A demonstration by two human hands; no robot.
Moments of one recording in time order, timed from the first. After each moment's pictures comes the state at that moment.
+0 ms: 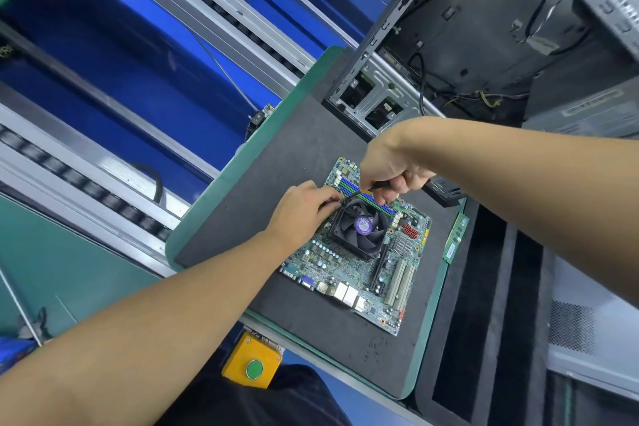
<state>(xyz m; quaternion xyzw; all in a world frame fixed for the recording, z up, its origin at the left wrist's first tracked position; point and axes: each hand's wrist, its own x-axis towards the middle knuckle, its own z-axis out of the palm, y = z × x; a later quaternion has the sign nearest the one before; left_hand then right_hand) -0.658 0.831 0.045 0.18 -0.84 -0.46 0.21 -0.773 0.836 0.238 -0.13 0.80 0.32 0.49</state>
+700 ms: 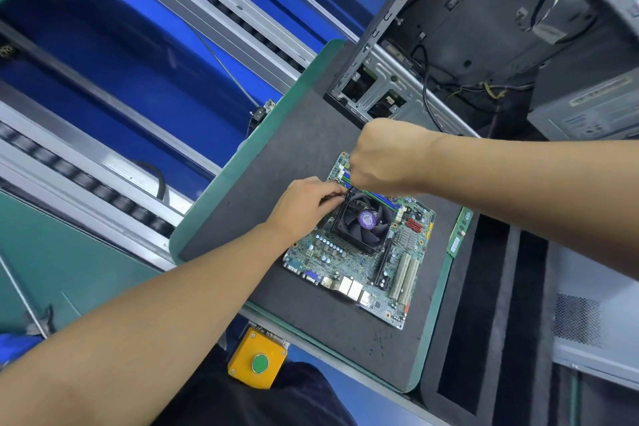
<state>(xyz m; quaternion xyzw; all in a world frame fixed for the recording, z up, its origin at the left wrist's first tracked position) -0.658 0.824 0.046 0.15 -0.84 -0.50 0.16 -0.753 0.851 0.253 -0.70 0.38 0.61 0.05</state>
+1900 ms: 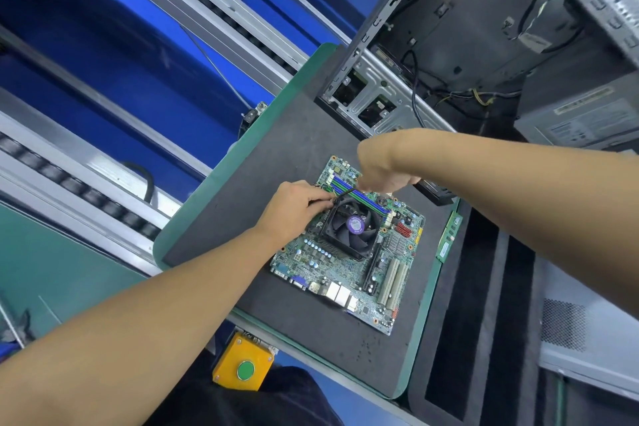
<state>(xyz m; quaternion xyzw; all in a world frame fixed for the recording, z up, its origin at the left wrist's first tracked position) -0.666 0.826 0.026 0.19 -0.81 -0.53 0.16 -0.770 0.847 0.246 -0.38 0.77 0.38 0.34</state>
